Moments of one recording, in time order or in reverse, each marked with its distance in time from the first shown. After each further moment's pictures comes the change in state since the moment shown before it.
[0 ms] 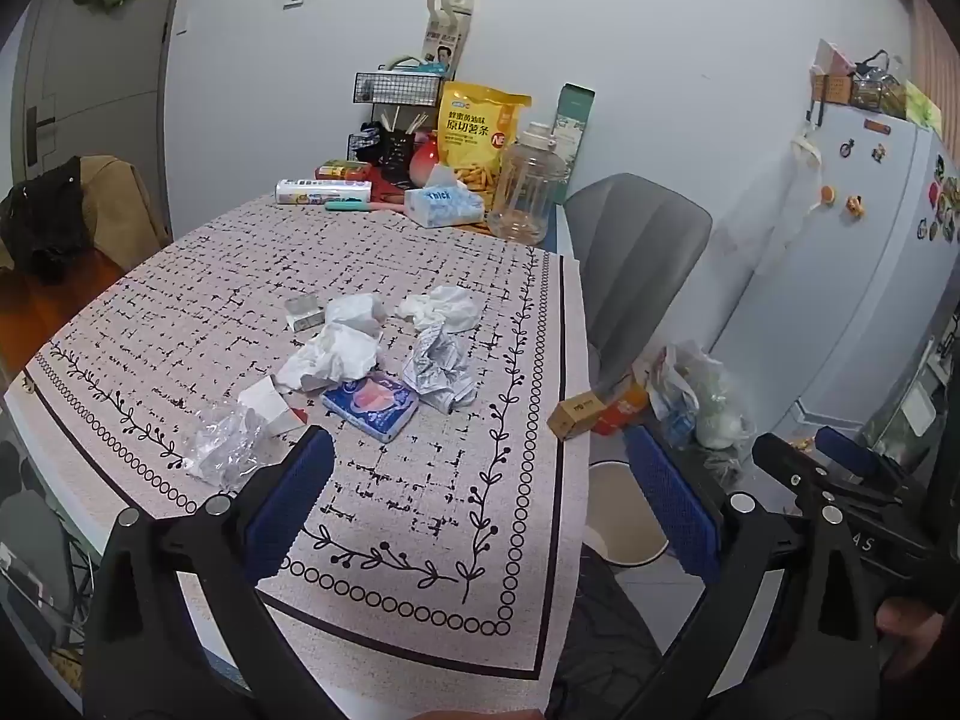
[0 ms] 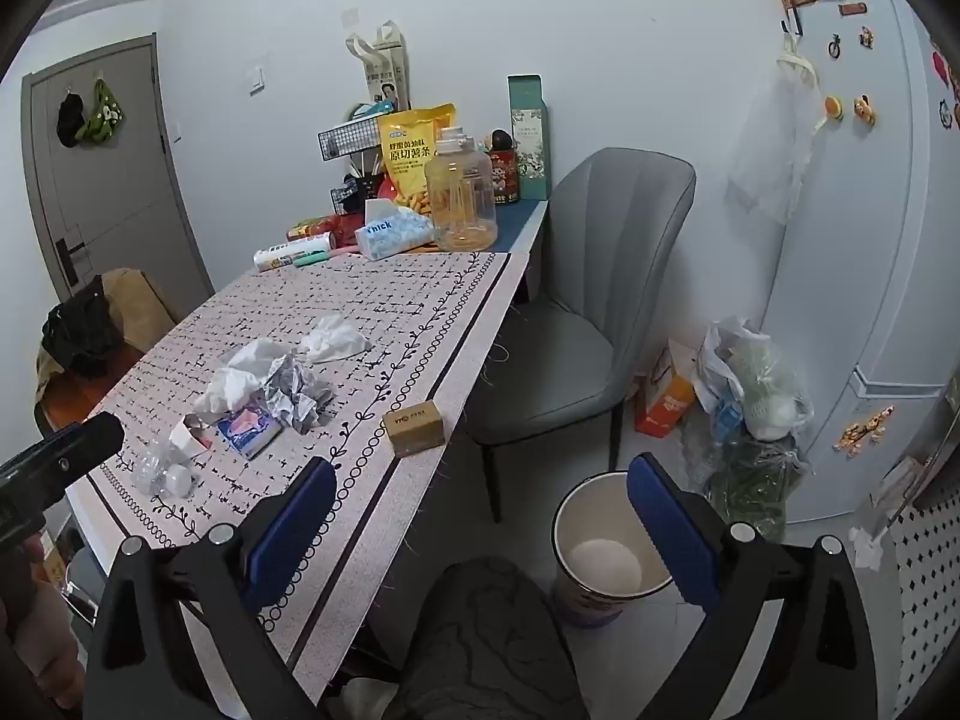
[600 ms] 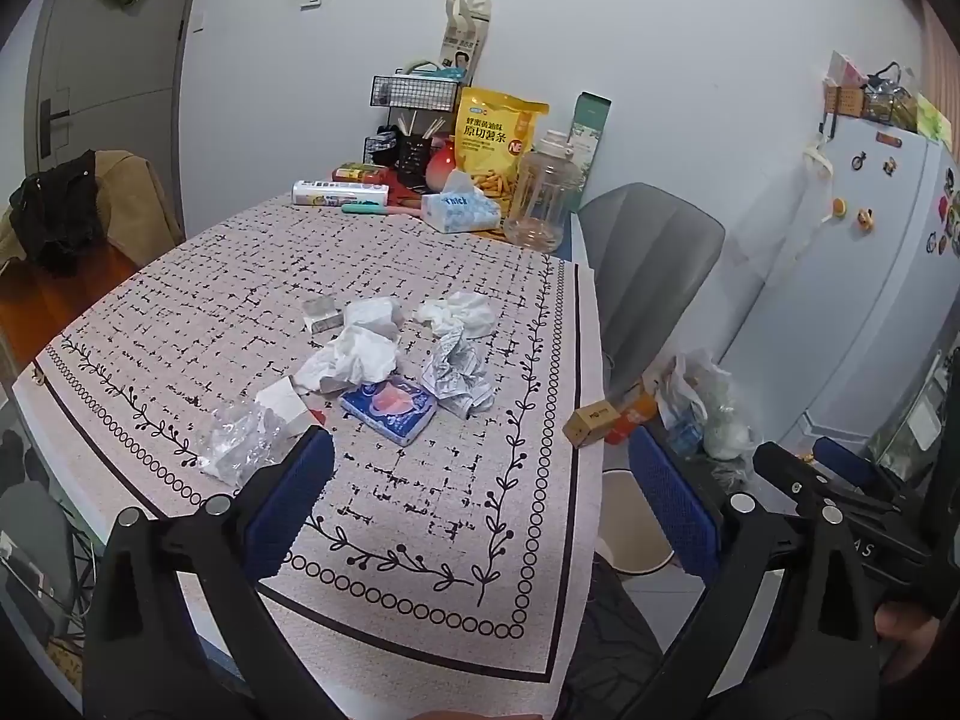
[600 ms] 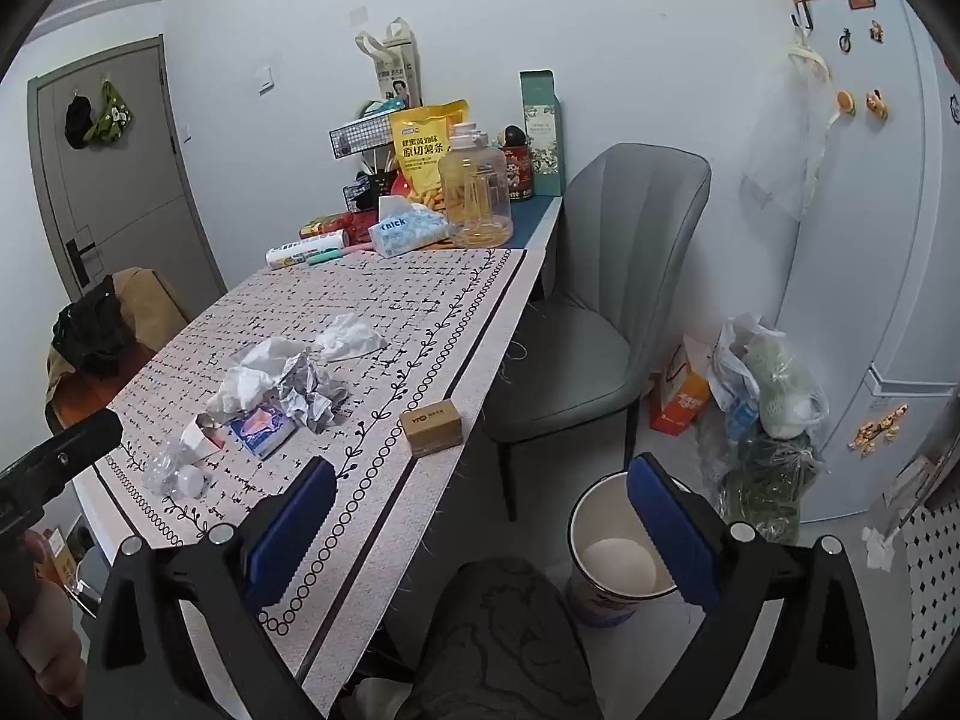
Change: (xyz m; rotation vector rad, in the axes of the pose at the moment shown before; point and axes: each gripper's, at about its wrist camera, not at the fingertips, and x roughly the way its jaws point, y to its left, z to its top) left arm -0.006 0.011 0.004 -0.041 -0.024 0.003; right arm 0.007 0.002 0.002 -0.003 0.013 0.037
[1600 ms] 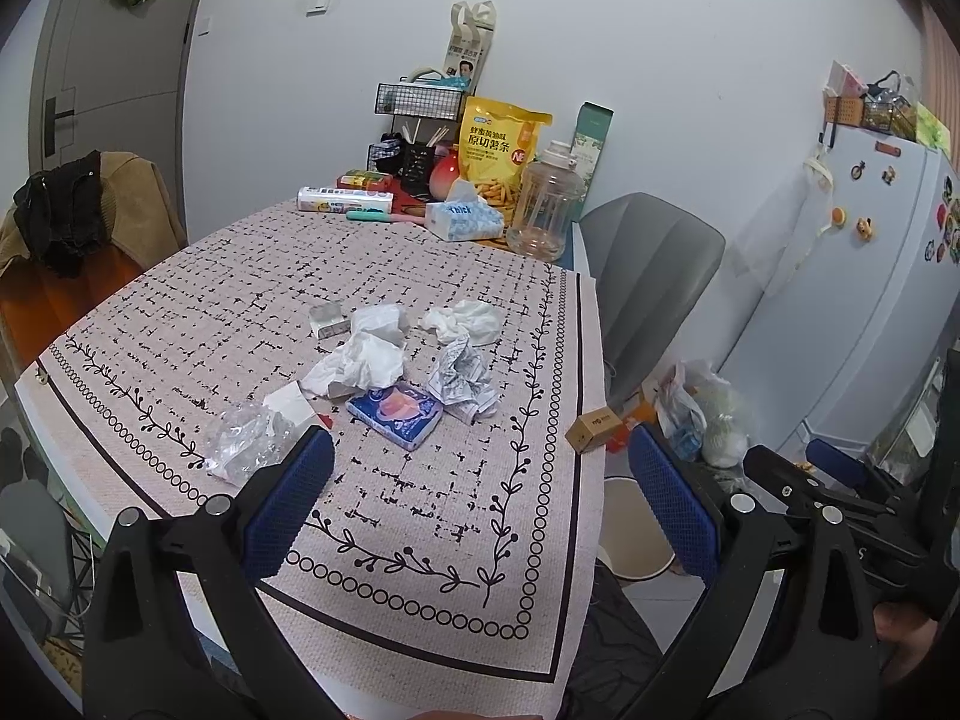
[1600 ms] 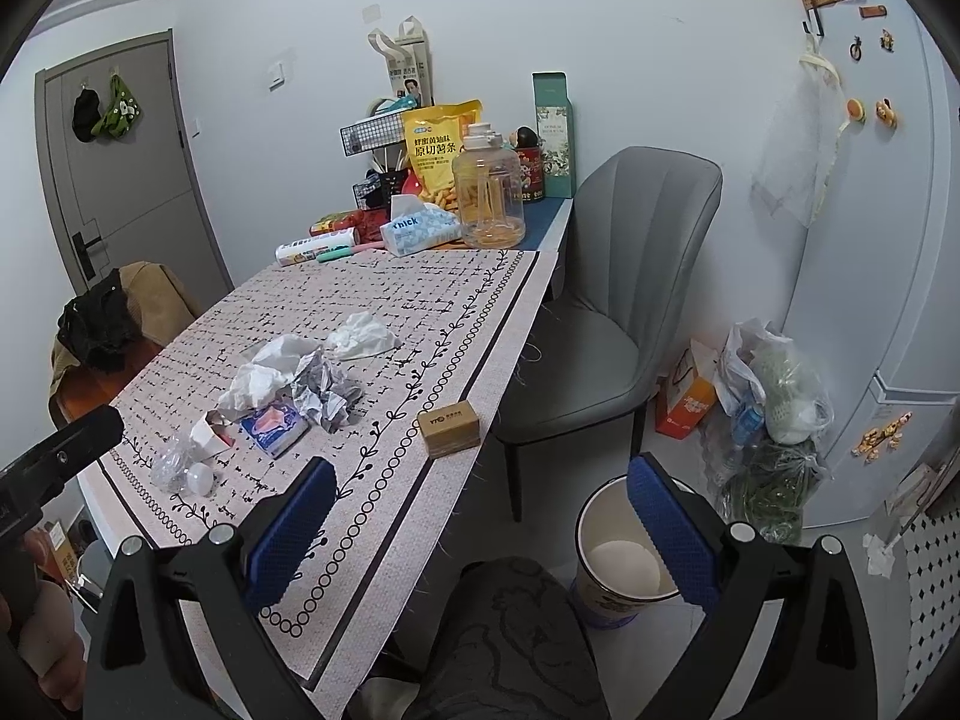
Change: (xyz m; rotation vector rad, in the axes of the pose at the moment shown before) left arm -0.005 0.004 -0.001 -0.005 -0.022 0.000; right arm -0.002 0.009 0.003 -0.019 0.005 0.015
